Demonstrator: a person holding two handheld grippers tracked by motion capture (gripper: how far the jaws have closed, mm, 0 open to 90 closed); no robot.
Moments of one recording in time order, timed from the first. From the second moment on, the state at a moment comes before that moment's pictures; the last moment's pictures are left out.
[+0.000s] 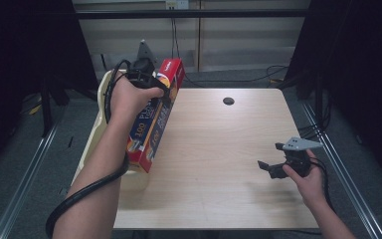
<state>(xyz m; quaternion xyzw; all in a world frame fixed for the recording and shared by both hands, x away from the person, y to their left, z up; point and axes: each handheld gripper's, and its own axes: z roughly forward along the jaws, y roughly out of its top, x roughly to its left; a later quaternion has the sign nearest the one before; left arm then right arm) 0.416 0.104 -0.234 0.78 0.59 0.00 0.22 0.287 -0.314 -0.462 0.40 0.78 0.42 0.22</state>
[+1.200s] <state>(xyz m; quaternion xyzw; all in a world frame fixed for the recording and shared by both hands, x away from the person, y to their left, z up) 0.411 0.159 -0.231 0.75 0.63 0.03 0.20 0.287 -0.312 -0.463 0.40 0.79 0.42 0.22</state>
